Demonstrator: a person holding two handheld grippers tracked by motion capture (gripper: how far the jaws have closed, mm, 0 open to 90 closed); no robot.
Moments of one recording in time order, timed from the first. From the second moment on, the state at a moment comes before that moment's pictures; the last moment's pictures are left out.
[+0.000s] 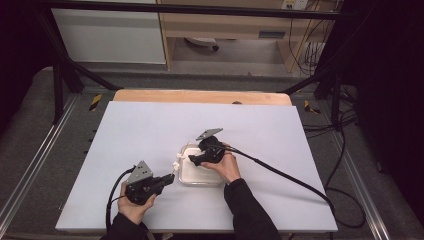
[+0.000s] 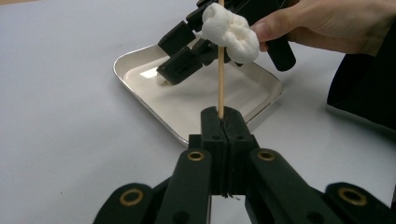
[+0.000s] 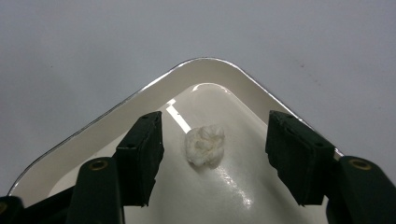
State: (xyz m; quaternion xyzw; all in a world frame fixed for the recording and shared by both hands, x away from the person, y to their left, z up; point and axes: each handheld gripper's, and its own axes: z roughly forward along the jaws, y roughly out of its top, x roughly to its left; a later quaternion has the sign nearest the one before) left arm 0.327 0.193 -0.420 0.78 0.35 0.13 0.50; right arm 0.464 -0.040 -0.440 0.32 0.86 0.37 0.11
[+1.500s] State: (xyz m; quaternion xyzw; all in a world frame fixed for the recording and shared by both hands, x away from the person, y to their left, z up) left arm 0.323 0.186 -0.419 0.79 0.33 0.13 0.50; right arm 0.428 -0.084 -0.380 0.29 0.84 0.46 0.09
